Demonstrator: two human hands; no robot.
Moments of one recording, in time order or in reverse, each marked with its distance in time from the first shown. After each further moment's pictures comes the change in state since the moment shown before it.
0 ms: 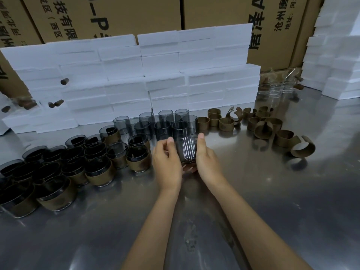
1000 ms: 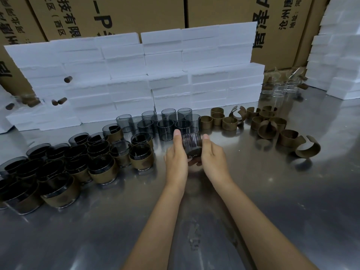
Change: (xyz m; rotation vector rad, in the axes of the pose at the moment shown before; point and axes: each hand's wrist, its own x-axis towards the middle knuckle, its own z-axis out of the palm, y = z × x) left_hand -0.006 0.014 0.003 -0.221 -0.273 -0.295; right_hand -0.002 -0.002 -0.002 -0.033 0.103 -0.094
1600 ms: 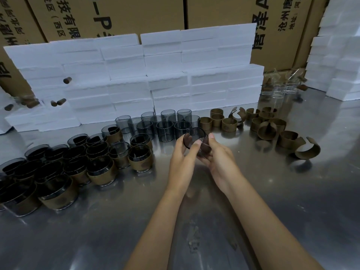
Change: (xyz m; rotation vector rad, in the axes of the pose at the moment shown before) left_hand 0.001 -0.009 0.001 0.032 -0.191 0.136; right_hand 0.008 -0.006 -0.016 0.607 -0.092 0.279
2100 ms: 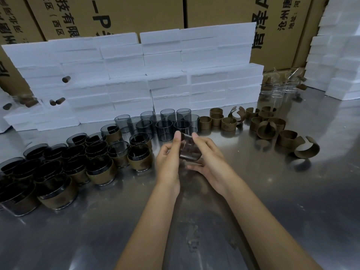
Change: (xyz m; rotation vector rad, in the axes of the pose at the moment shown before) left_hand 0.005 0.005 -0.014 -0.354 0.199 -0.214; right_hand -0.009 0.003 0.007 -0.108 -0.161 0.067
